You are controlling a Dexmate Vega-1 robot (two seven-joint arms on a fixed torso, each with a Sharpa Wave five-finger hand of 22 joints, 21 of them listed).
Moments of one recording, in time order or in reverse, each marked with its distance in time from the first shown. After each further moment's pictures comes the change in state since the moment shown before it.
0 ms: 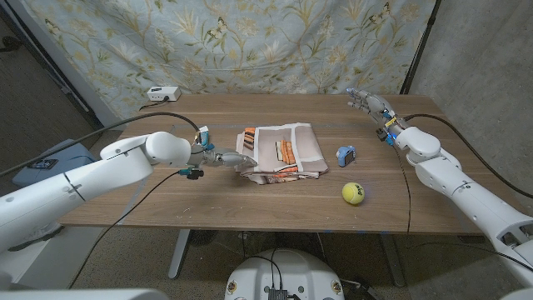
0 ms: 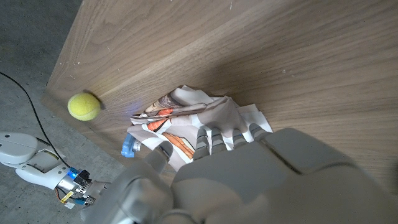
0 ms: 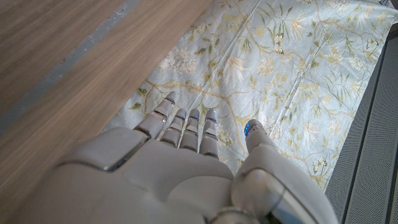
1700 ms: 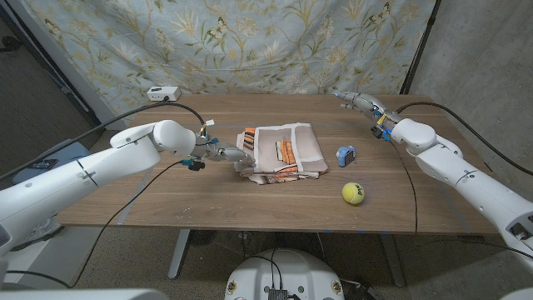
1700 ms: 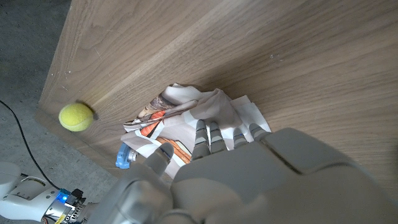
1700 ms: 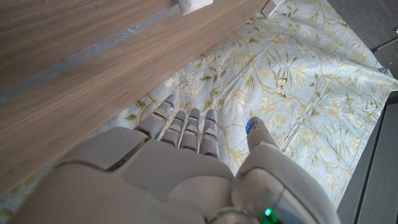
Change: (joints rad) left arm -0.126 -0.054 0.075 0.066 0.088 0.004 -0.131; left_hand -0.035 -0.009 0.014 0.004 -0.004 0.106 0.024 0.014 0.000 0.078 0.002 0.008 0.002 0.000 0.010 0.000 0.000 0.000 0.000 0.000 0.002; right arm 0.054 -0.073 -0.080 -0.105 -0.147 -0.130 -0.003; right_hand 0.039 -0.012 0.001 -0.034 0.000 -0.012 0.008 0.000 0.000 0.011 0.000 0.008 0.003 -0.028 0.006 -0.008 -0.014 -0.043 0.003 -0.005 0.000
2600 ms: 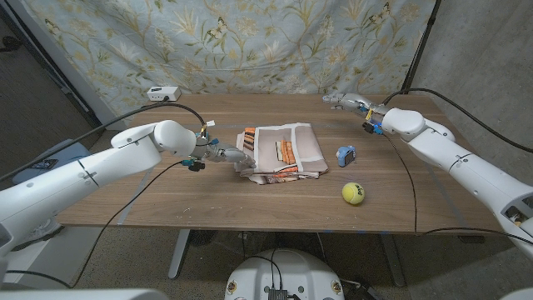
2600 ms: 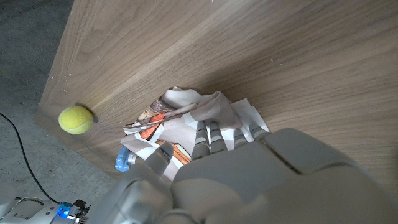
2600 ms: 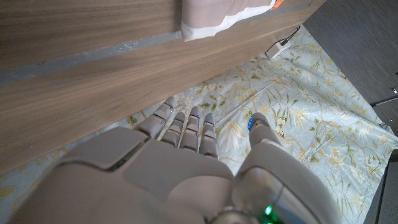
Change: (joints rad) left arm -0.002 -0.002 0.004 0.001 0.004 0.007 -0.010; left_hand -0.002 0.002 0.004 -0.004 -0.004 0.007 -0.007 -0.004 0.002 0.009 0.006 0.000 0.000 -0.006 0.005 0.000 0.000 0.000 0.000 0.000 0.000; right arm 0.110 -0.006 -0.097 -0.041 -0.132 -0.145 0.081; right_hand 0.037 -0.019 0.000 -0.019 0.000 -0.045 0.006 -0.008 0.000 0.025 0.000 0.007 0.005 -0.005 0.009 0.005 -0.005 -0.027 -0.001 0.000 0.000
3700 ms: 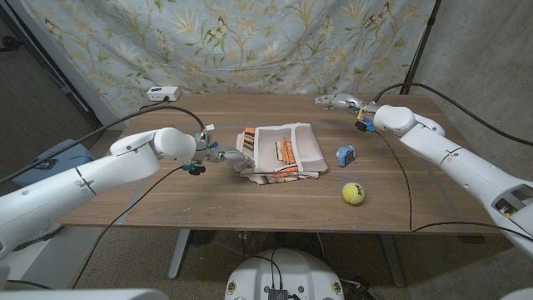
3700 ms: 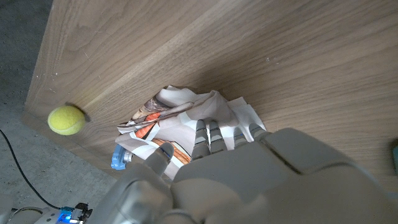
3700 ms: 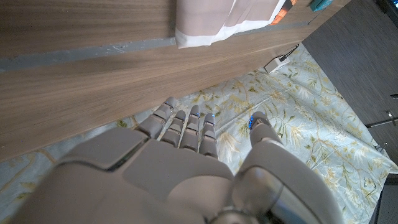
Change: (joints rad) left arm 0.063 0.018 -0.017 -0.047 0.037 0.014 0.099; left_hand -0.003 0.003 0.011 0.000 0.000 0.000 0.000 -0.012 0.000 0.005 -0.005 -0.008 0.000 0.002 0.002 0.000 0.000 -0.004 -0.004 0.008 -0.003; right arm 0.044 0.026 -0.044 0.004 -0.064 -0.023 0.017; right_hand 0.014 -0.004 0.000 0.000 0.000 0.004 0.004 0.008 0.000 0.014 0.008 0.008 0.000 0.026 -0.005 0.007 0.000 0.000 0.000 0.000 0.000
